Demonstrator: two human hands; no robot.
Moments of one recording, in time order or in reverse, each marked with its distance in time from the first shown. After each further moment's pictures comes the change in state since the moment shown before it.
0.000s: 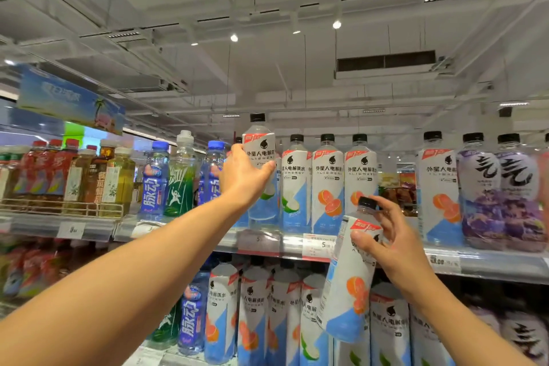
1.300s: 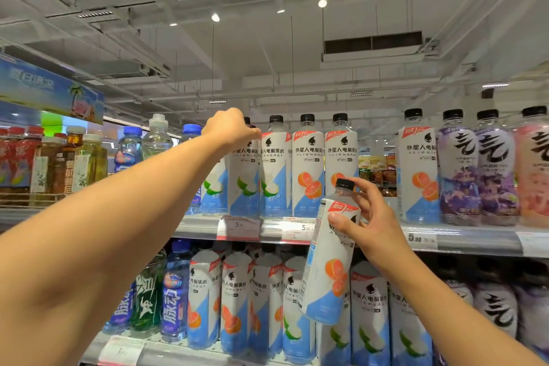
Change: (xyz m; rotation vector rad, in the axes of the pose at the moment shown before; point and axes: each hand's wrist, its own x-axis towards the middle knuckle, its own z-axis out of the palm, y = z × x) left_hand 0.075 0.027 0.009 0.437 -0.213 0.114; right_hand 0.000 0.001 -0.002 -0.009 -0.017 0.045
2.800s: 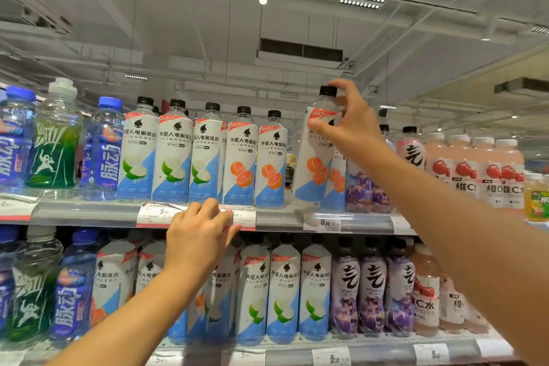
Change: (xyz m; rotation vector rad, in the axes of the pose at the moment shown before) left_hand -0.200 0.010 0.135 -0.047 0.408 0.476; right_hand 0.085 -0.132 -0.089 -0.746 0.188 -0.199
